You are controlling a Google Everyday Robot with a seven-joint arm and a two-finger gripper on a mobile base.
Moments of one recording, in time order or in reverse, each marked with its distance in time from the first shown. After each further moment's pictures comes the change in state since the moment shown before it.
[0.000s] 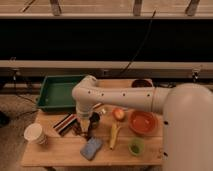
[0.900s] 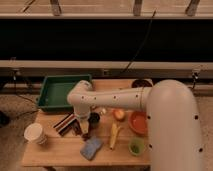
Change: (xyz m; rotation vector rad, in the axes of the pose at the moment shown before) arm 0.005 -0.016 0.039 -0.001 0.092 -0.040
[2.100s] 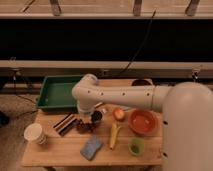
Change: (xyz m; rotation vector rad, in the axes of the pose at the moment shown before) arm 0.010 0.005 -0.067 0.055 -0.069 -0.002
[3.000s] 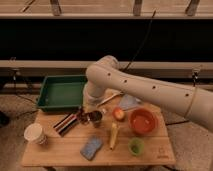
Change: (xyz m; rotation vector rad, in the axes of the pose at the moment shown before) arm 0.014 0.025 -0.127 0.097 -0.169 -0.040
